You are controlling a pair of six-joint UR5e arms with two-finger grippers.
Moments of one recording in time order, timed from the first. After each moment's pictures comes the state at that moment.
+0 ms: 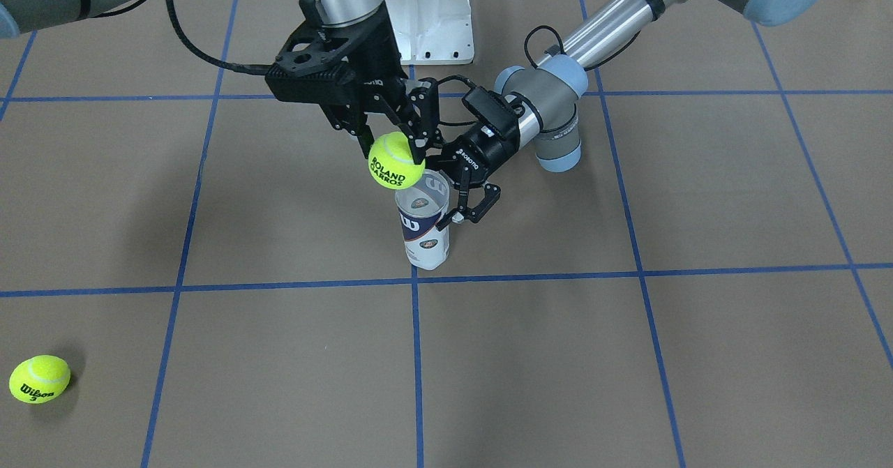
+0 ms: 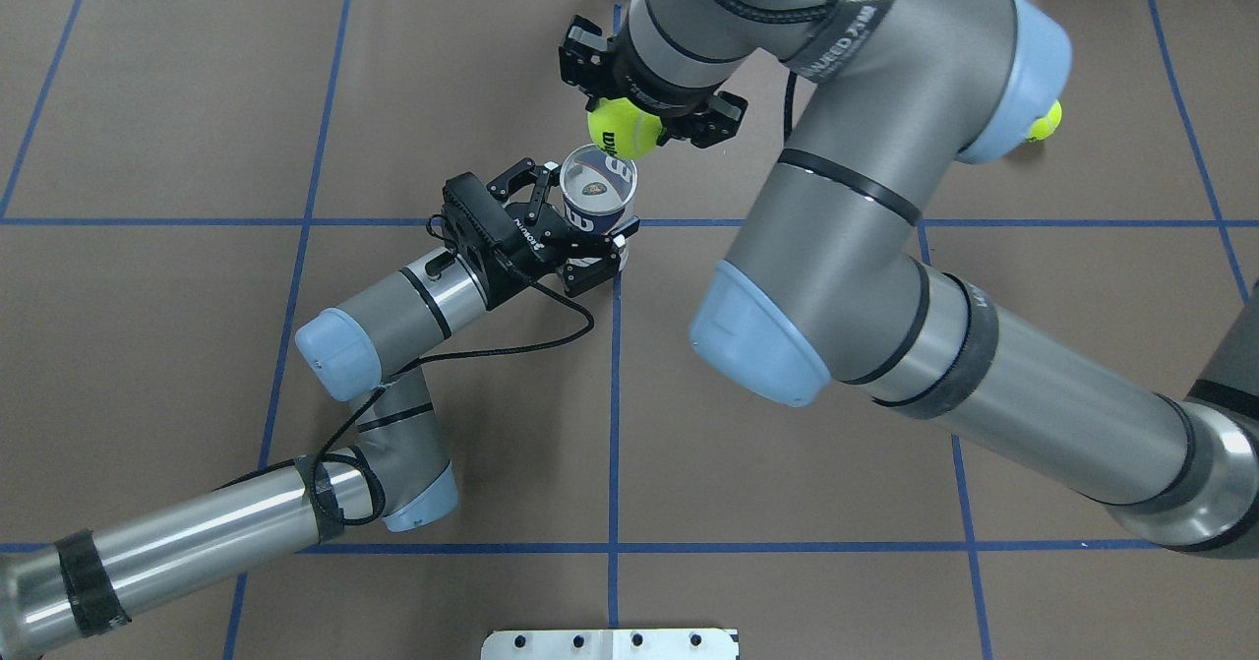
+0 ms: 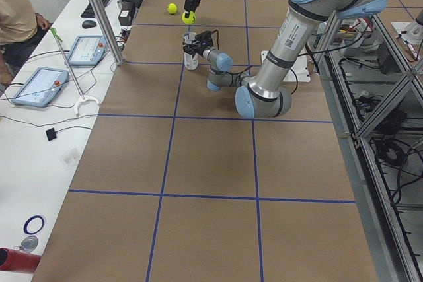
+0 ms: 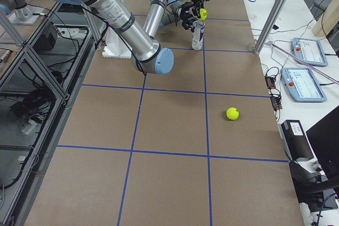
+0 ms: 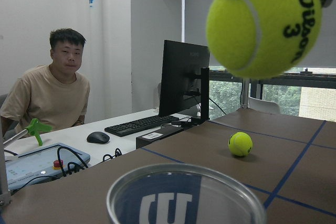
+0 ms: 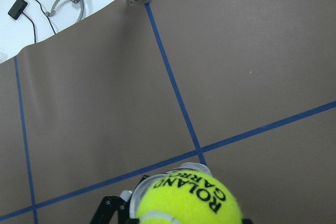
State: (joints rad) left arm -0.45 -2.29 -1.09 -3.40 -1.27 -0.37; right arm 0.69 -0.63 1.76 -1.73 1.81 1.53
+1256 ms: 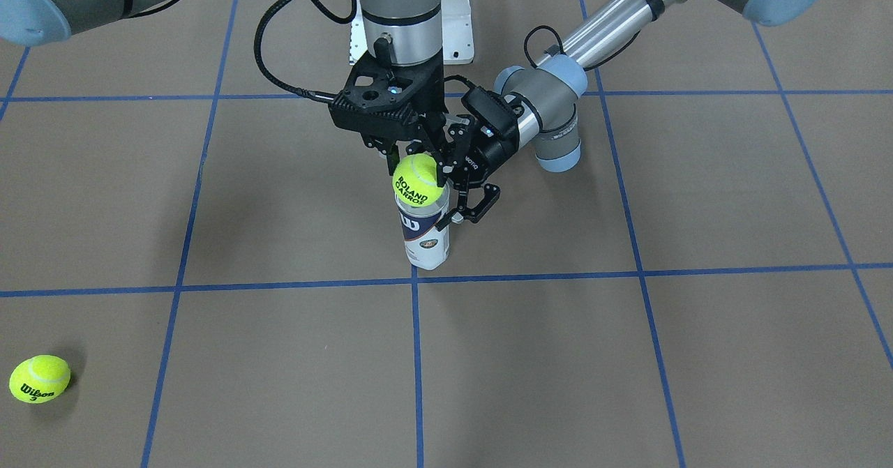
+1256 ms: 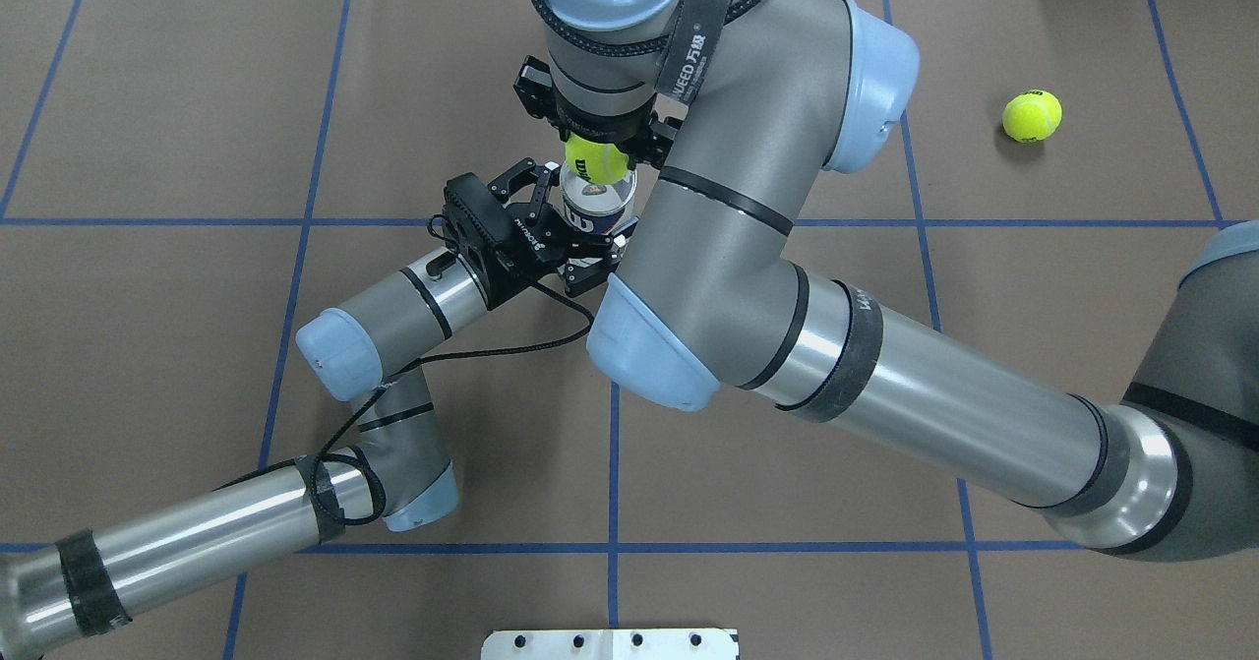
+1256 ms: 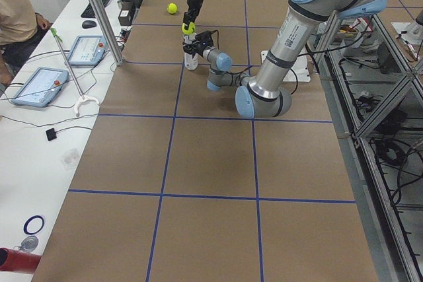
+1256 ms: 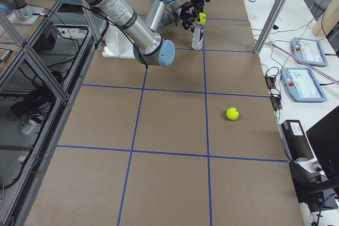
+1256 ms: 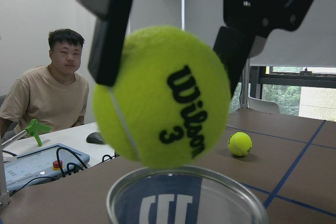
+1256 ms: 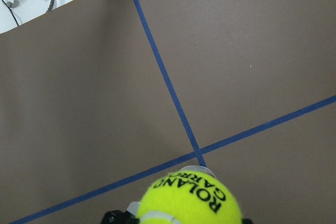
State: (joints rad) left arm -0.45 -2.29 -1.09 -3.40 -1.27 -0.37; right arm 0.64 -0.56 1.65 -1.81 1.76 1.53
